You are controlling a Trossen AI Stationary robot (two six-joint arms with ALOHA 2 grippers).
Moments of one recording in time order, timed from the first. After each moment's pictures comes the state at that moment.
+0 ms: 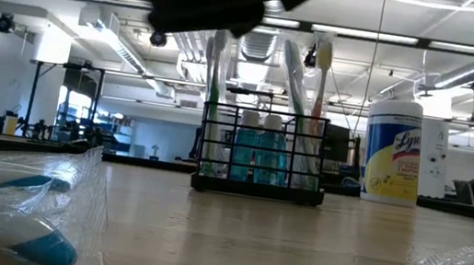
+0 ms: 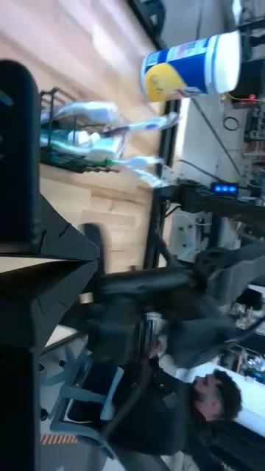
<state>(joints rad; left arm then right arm) -0.68 0.75 0.64 -0.06 -0.63 -0.33 0.42 2.05 1.52 -0.21 0.09 0.01</state>
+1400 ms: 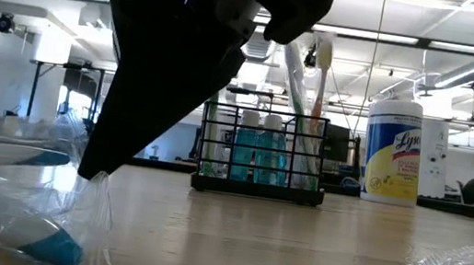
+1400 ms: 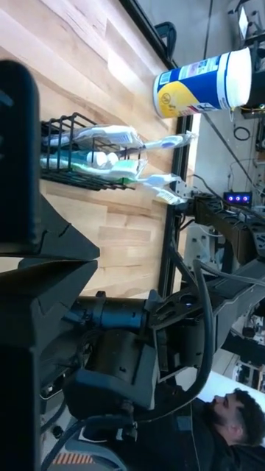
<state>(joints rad) -0.68 0.71 0.63 -0.17 -0.65 -0.34 0.39 2.49 2.17 -0.84 -0.01 0.05</state>
